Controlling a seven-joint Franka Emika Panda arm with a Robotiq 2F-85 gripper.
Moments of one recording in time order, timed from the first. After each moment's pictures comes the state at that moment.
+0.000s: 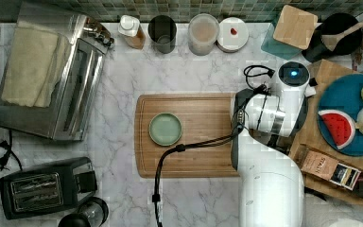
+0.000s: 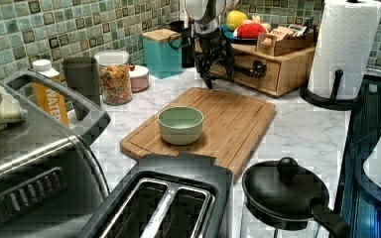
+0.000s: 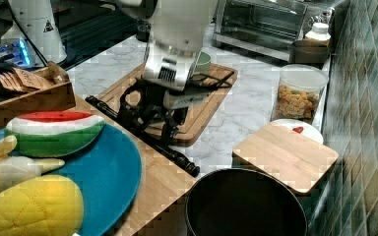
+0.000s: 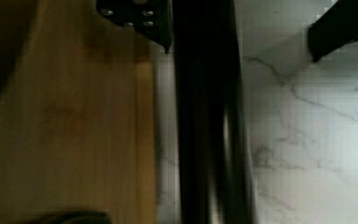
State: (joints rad) arm -0.22 0.62 -0.19 -1.82 -0.15 0.71 -0.60
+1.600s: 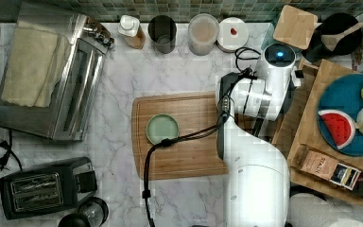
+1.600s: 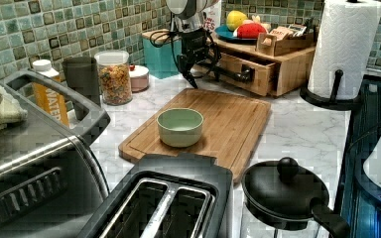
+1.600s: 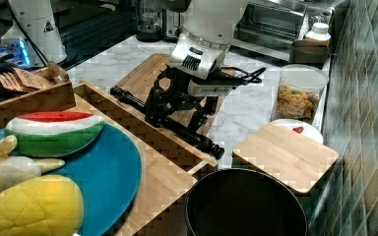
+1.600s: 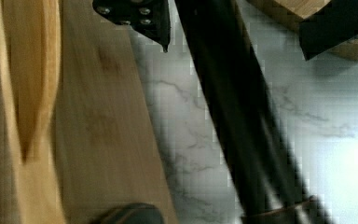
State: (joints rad) arm -0.16 0.64 -0.15 -1.71 -0.09 0.58 -0.35
